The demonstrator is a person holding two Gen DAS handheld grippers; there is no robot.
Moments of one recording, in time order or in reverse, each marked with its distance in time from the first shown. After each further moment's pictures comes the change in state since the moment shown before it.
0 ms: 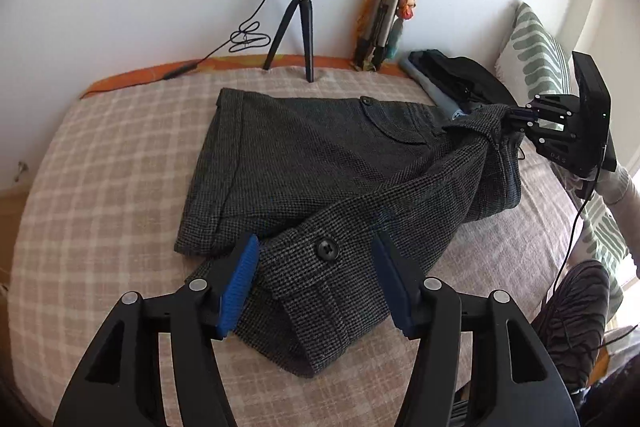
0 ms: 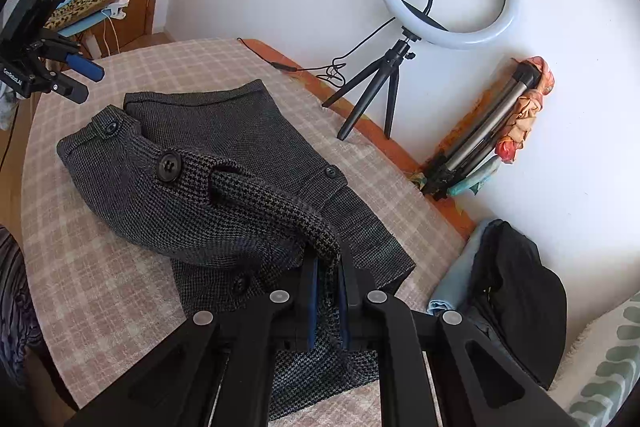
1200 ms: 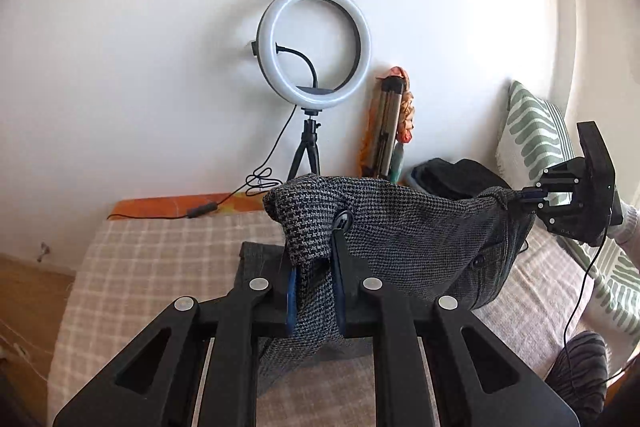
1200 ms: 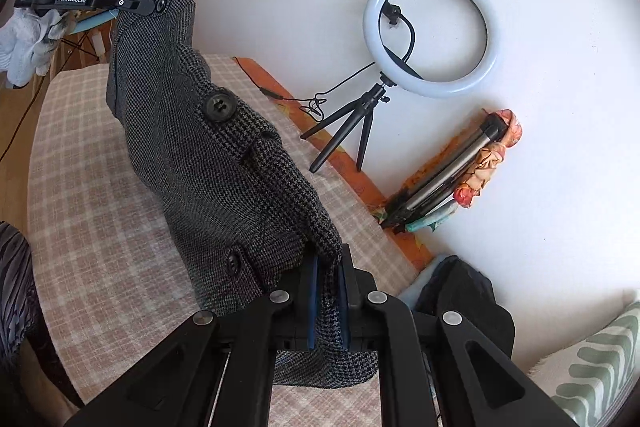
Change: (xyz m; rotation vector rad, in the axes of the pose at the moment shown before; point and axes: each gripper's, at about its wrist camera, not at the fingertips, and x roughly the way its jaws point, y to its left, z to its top) left arm -0.063 -0.008 0.099 0.081 -0.395 0.056; right arm -0.042 -0.033 0.040 -0.106 -0.037 -0.066
